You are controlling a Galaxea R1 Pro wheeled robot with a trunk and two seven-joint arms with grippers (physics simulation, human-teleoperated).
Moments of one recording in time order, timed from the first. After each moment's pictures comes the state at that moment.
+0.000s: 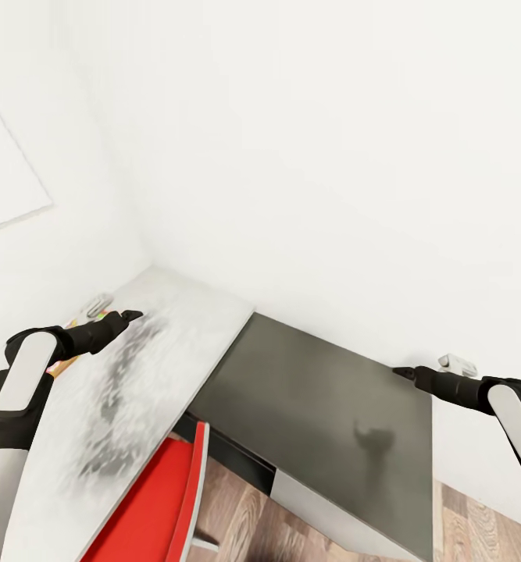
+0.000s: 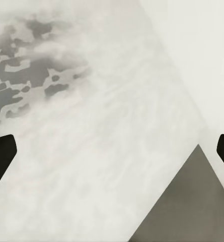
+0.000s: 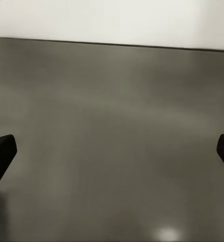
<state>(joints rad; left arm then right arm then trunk) -0.74 0.31 0.09 -1.32 1.14 0.81 0.43 -0.51 -0.42 -0.12 -1.34 -0.78 0.95 -0.02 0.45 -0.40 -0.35</state>
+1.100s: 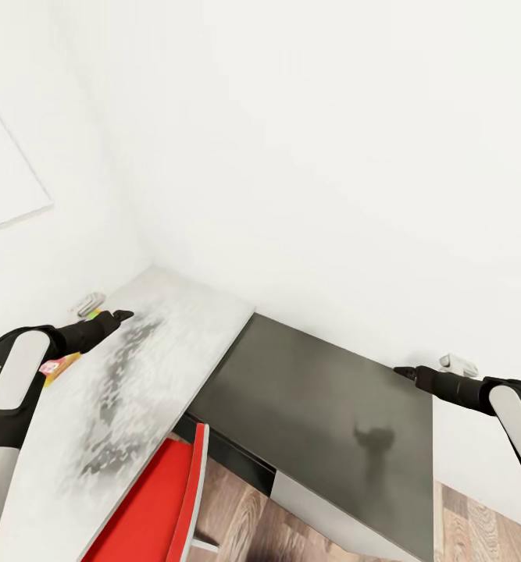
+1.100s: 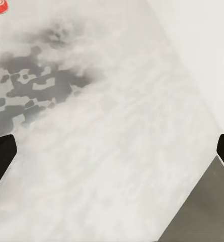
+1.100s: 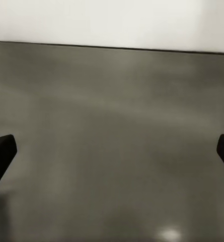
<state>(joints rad) -0.75 0.34 0.09 -1.31 1.10 0.81 0.43 -0.51 -0.42 -0.13 -1.34 -0.78 0.95 -0.01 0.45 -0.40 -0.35</state>
